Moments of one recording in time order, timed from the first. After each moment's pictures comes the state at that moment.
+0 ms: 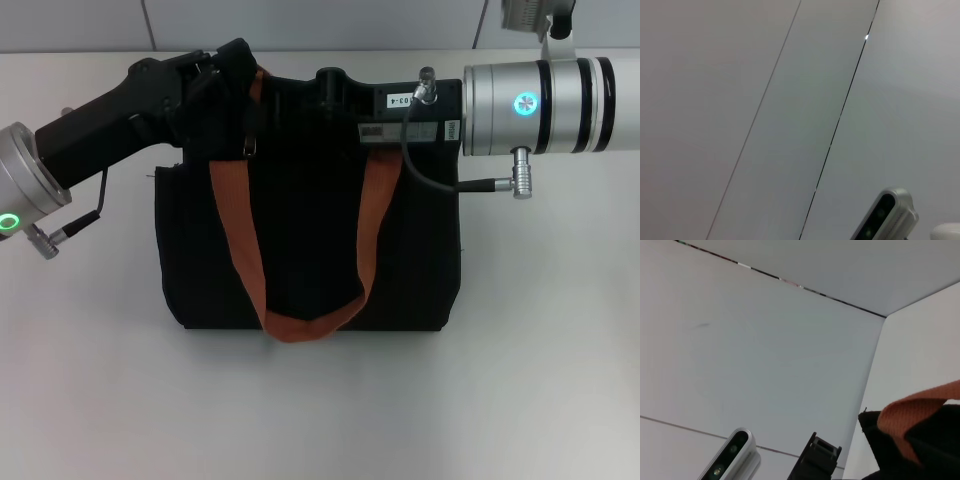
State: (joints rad) left arm -0.54 -2.08 0.72 0.45 1.48 1.65 -1.31; right arm 0.90 2.08 -0.96 -0.40 -1.68 -1.43 2.39
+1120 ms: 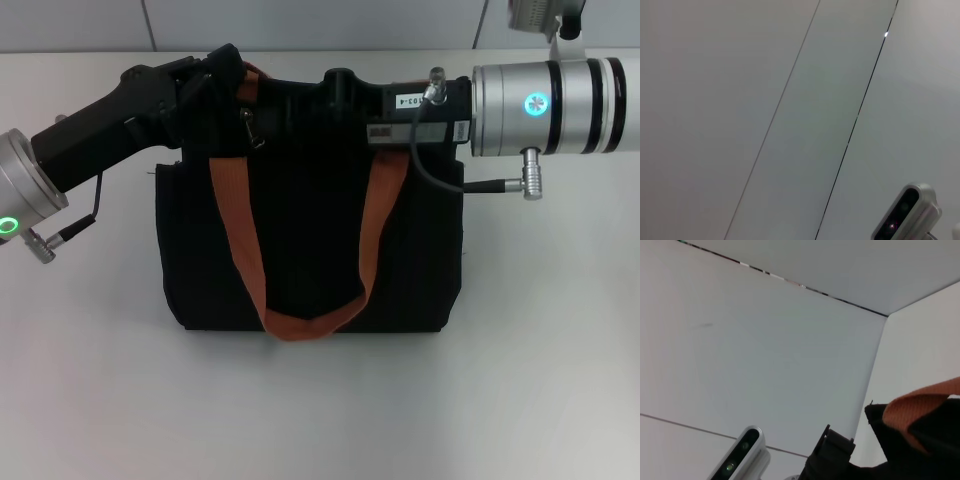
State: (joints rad) left arm -0.53 -2.07 0.72 0.44 1.48 1.61 -1.30; right arm 0.88 2.08 -0.96 -0.41 -1.68 -1.45 2.39
